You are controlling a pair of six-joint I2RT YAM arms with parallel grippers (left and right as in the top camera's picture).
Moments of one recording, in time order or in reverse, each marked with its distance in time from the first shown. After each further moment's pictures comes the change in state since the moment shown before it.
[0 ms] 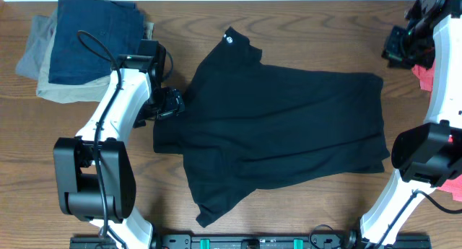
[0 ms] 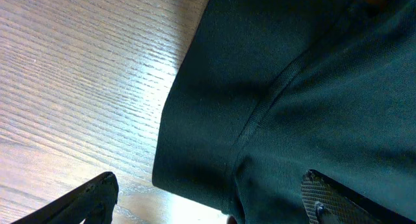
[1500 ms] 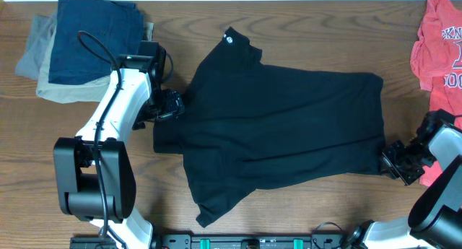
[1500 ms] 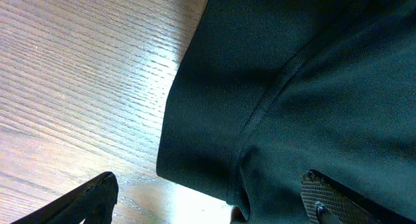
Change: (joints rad) left arm 0.000 0.000 0.000 -0.031 0.000 0.000; right arm -0.378 -0.436 -1.423 0.787 -0.029 0.219
